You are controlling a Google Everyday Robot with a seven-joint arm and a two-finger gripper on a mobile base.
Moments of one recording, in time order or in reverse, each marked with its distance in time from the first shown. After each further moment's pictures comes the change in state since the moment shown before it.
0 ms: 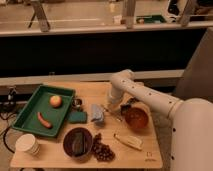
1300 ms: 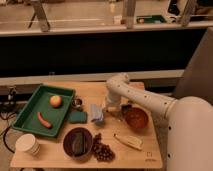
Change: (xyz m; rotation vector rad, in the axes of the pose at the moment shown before) arm 0.002 -0.003 0.016 -0.088 0.030 -0.141
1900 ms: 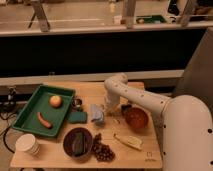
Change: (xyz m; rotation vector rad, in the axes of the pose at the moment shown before) arm -0.001 -0.002 0.010 -0.018 -0.037 0.017
